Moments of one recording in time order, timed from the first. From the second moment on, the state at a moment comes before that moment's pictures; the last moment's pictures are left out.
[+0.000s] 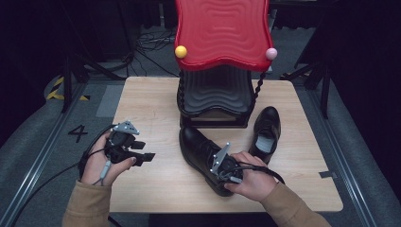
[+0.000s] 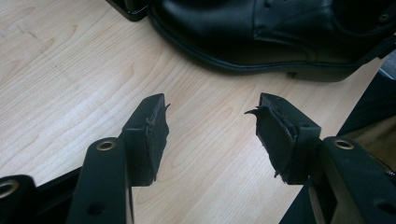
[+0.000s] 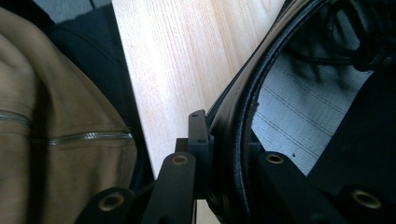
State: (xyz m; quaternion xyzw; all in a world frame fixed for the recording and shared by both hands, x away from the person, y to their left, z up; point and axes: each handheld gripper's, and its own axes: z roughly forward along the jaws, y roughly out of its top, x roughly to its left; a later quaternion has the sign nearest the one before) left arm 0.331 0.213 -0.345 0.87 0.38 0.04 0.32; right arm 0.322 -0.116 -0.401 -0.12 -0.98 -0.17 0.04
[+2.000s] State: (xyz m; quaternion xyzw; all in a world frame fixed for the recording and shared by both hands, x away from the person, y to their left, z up) left arm 0.339 0.208 -0.349 0.87 0.38 0.03 0.31; right arm 0.361 -0.239 -0.353 -0.37 -0.88 -0.29 -0.08
